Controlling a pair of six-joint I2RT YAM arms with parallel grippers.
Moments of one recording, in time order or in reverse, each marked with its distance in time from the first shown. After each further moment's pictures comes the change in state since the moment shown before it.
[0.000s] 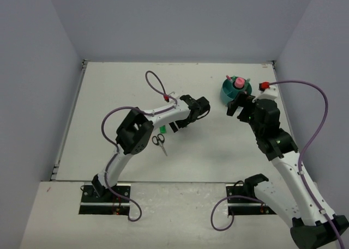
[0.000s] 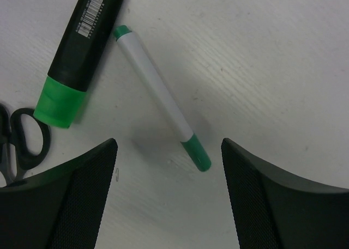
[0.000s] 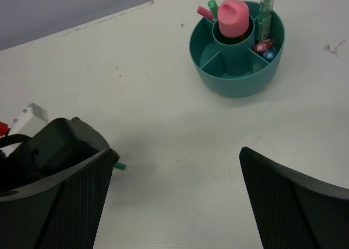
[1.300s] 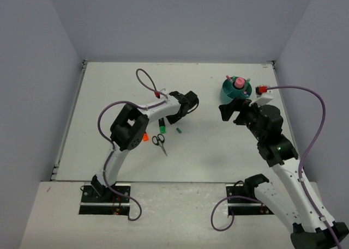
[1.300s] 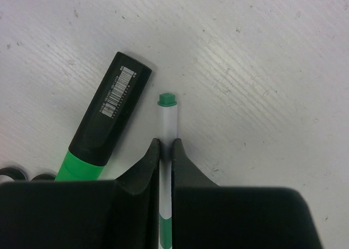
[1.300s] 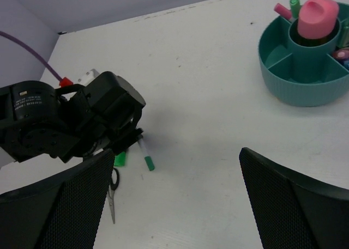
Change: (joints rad) left arm 0.121 0.003 -0.104 0.122 0.028 0.104; right arm 0.000 -0.082 -0.078 0.113 -0.252 0.004
